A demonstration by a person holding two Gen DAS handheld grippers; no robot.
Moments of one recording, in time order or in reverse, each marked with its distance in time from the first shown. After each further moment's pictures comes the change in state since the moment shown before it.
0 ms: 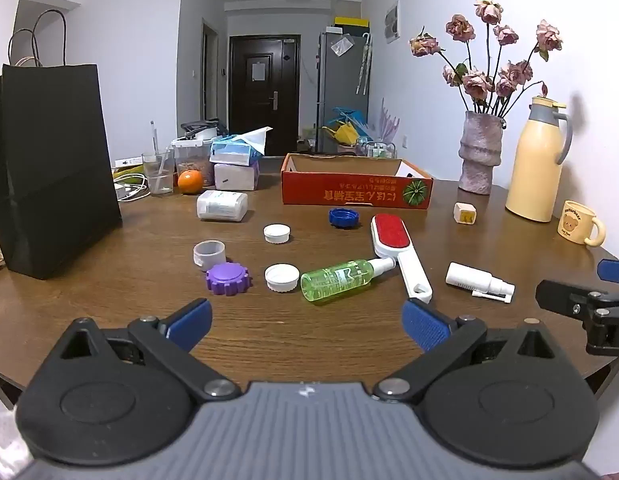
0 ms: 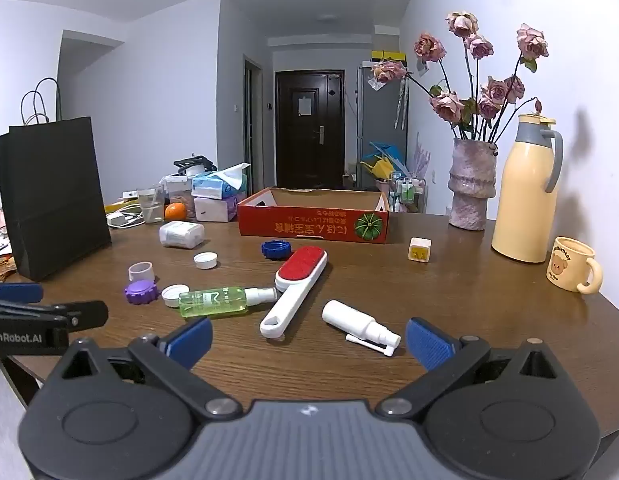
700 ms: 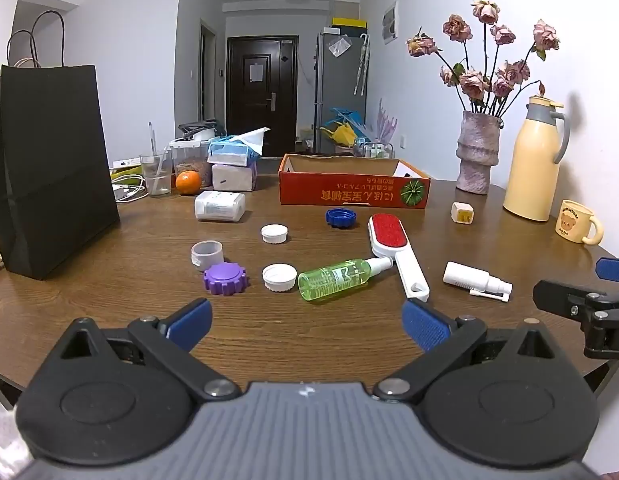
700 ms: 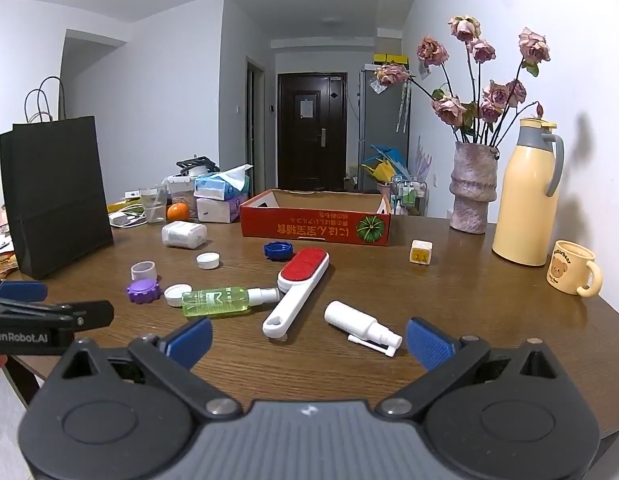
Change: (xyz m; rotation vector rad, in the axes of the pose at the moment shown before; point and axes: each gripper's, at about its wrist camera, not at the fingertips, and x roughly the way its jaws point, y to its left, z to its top) left arm -0.001 -0.001 -0.002 -0.002 -0.005 -0.007; right arm -0.004 0.004 -0.001 0.003 -0.005 0.001
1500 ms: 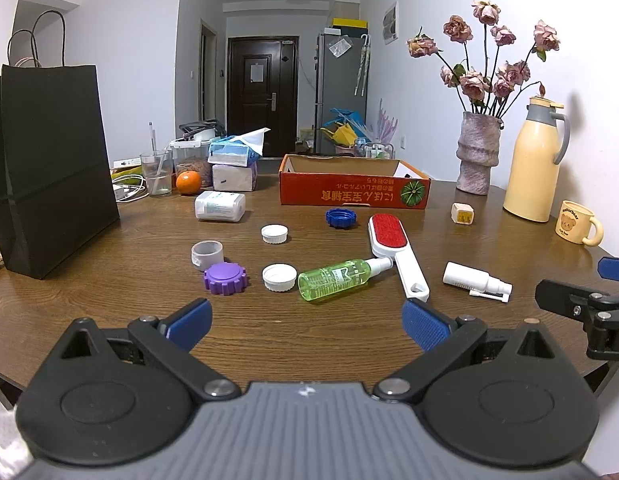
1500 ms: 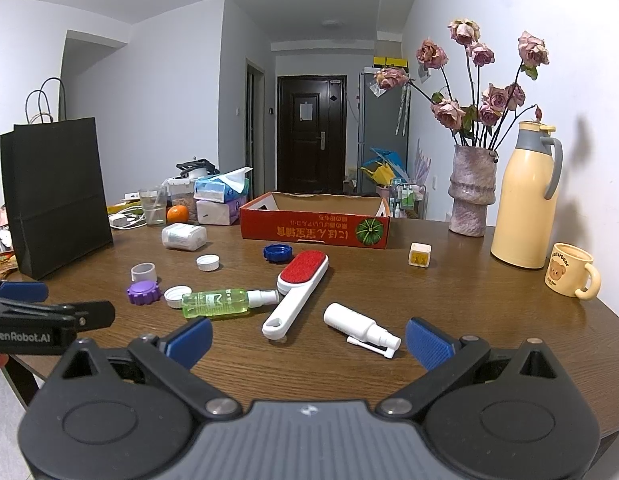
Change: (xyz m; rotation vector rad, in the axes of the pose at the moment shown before) left arm 0.000 0.001 0.000 -0.004 0.001 0.000; right arm -0.002 -0.001 0.001 -0.003 -0.007 0.001
